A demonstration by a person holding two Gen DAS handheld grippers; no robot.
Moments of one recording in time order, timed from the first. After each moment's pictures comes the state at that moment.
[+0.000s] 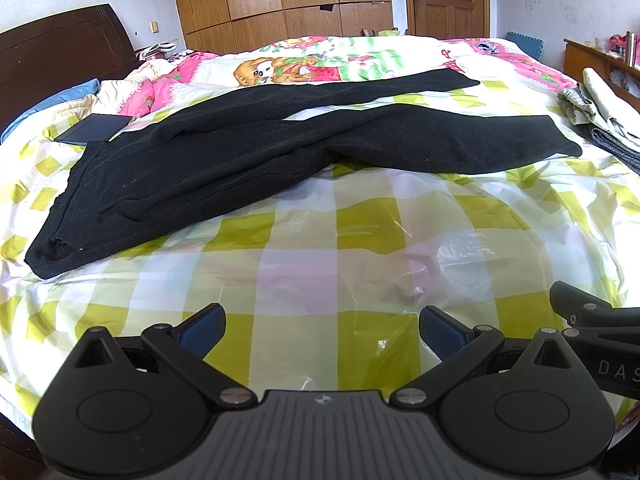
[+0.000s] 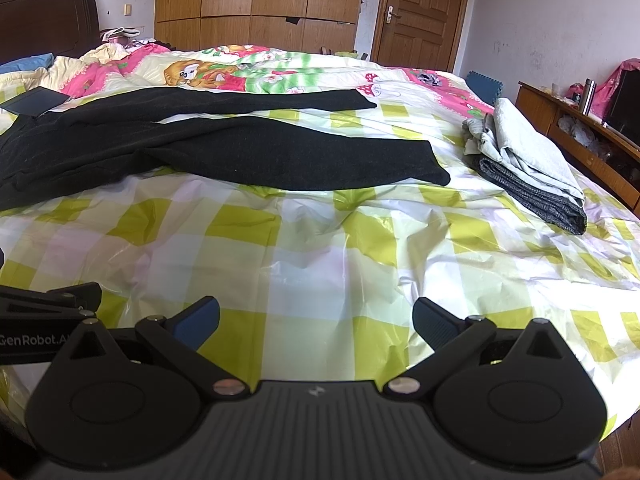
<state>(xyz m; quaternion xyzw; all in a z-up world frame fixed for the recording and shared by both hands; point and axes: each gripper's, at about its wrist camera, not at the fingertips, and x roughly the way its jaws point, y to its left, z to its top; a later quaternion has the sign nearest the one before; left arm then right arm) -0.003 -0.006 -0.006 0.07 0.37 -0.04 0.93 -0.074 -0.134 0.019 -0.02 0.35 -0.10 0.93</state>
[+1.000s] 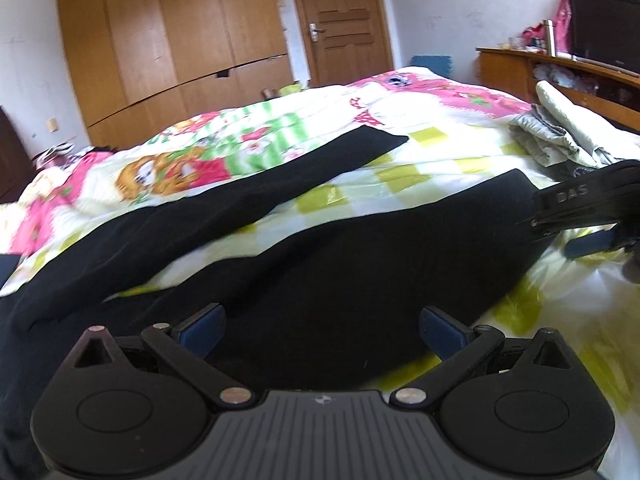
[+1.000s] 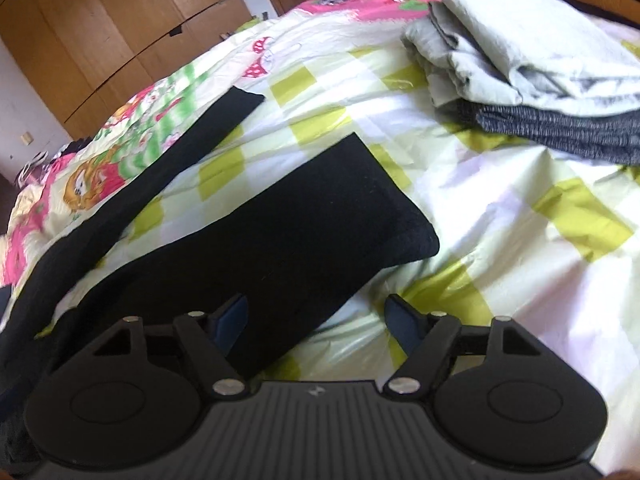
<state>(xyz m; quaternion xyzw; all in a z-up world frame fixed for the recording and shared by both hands) 0.178 -0.101 -0.002 0.14 0.28 -0.19 0.93 0.137 -0.335 -0.018 0.31 0.36 -0.14 0.87</state>
